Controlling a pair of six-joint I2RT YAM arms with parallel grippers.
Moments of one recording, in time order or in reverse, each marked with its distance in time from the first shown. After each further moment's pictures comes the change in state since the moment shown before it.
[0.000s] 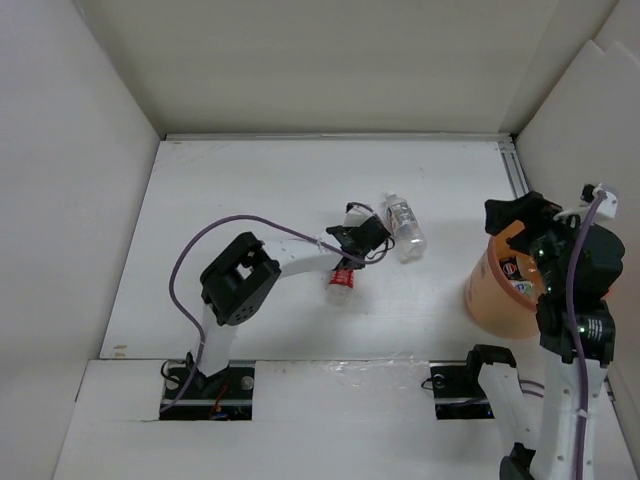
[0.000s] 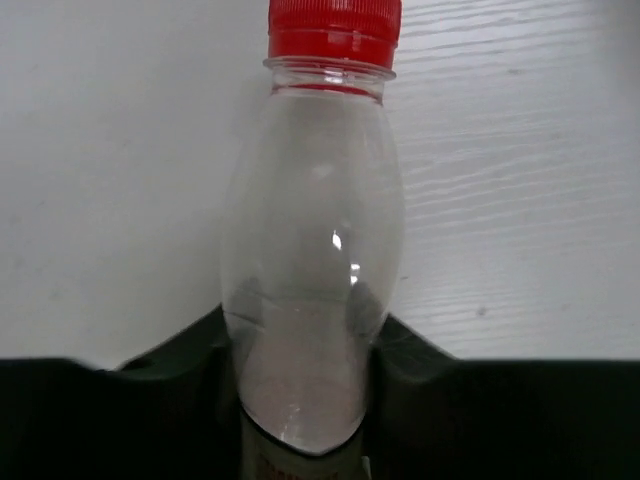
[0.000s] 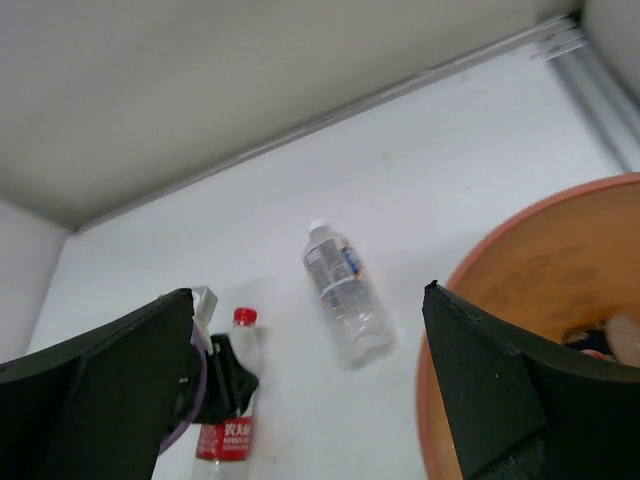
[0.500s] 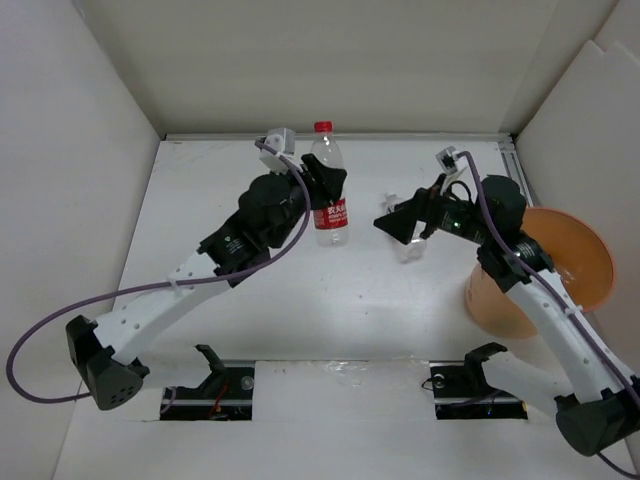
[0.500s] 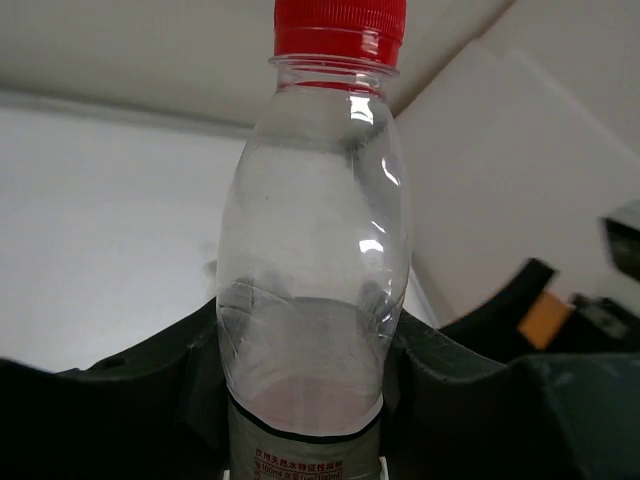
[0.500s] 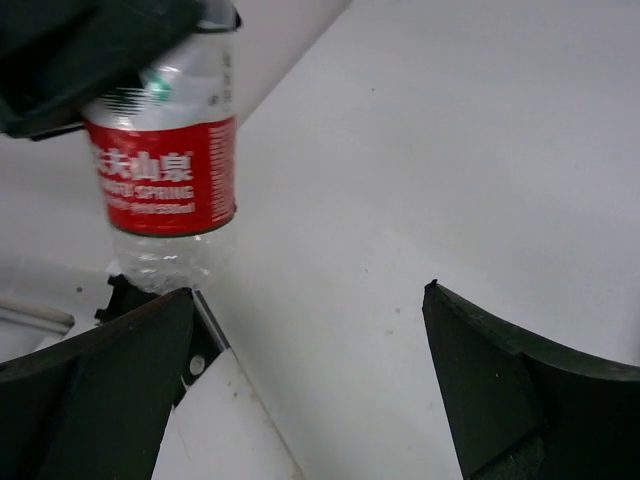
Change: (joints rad) left arm 0.089 -0.802 -0.212 0.378 0.076 0.036; right arm 0.508 0.351 -0.099 0.389 -0.504 -0.033
